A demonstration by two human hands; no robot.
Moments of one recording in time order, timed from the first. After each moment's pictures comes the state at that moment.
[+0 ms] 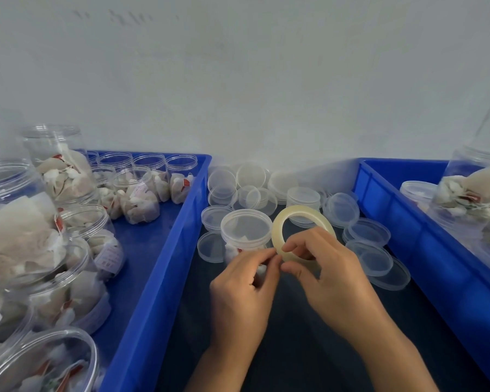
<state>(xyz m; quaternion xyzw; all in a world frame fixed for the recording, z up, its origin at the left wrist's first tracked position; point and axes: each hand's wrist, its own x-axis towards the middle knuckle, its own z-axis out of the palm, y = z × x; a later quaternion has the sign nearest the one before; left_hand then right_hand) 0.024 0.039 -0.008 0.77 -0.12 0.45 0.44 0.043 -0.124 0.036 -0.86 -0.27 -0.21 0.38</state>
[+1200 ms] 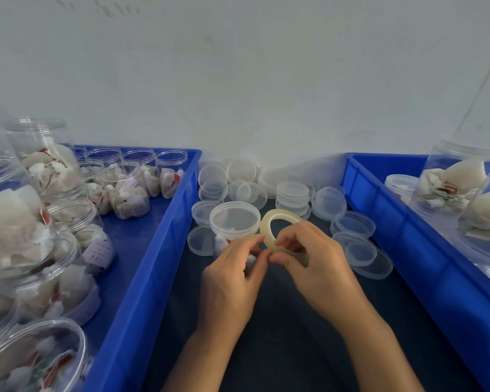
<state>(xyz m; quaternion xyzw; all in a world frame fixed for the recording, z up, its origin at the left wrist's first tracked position) 0.028 0.043 -0.012 0.81 -0.14 0.41 0.41 0.051 -0.129 0.024 -0.84 -0.27 -0.21 0.42</state>
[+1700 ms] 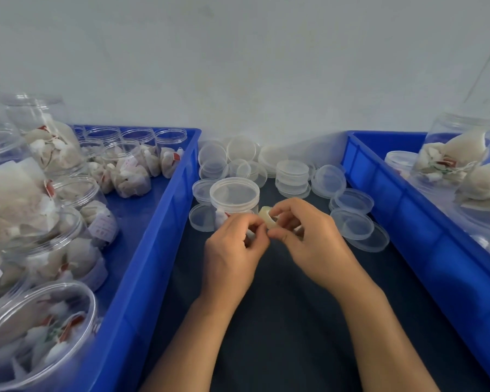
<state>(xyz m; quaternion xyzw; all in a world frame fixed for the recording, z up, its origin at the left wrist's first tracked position) 0.028 0.041 -0.011 0.81 -0.12 0.41 0.41 0.053 -0.130 0.022 -0.85 -0.27 -0.16 0.42</state>
